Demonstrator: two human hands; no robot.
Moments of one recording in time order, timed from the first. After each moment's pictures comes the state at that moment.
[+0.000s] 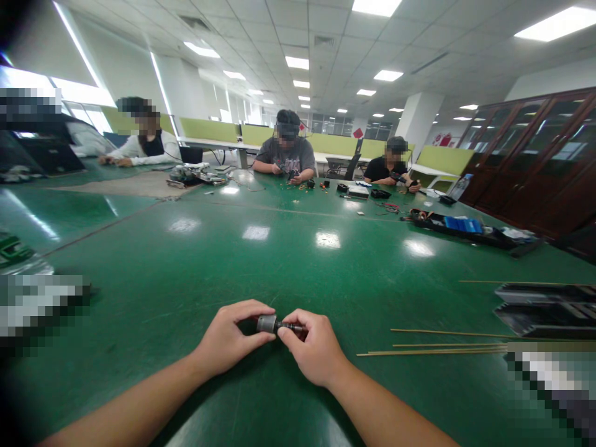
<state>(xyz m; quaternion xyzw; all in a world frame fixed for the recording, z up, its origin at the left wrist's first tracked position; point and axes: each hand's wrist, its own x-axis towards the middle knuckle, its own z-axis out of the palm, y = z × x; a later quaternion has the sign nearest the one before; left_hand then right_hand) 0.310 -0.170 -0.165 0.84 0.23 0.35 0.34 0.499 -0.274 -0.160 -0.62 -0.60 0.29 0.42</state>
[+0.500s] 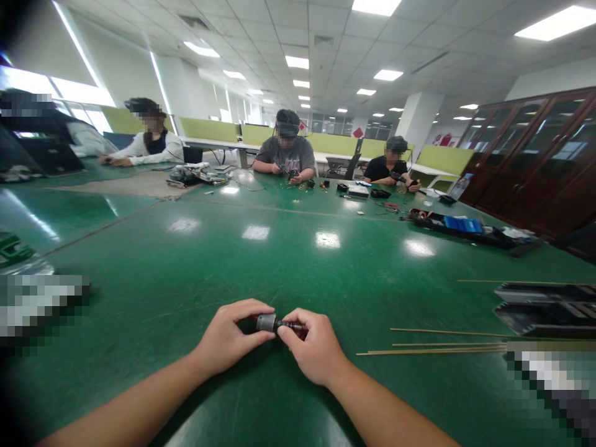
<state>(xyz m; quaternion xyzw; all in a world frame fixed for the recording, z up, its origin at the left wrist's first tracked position) 0.310 -0.170 -0.165 0.84 0.23 0.35 0.34 0.500 -0.274 -0.160 -0.61 -0.60 0.29 0.43</state>
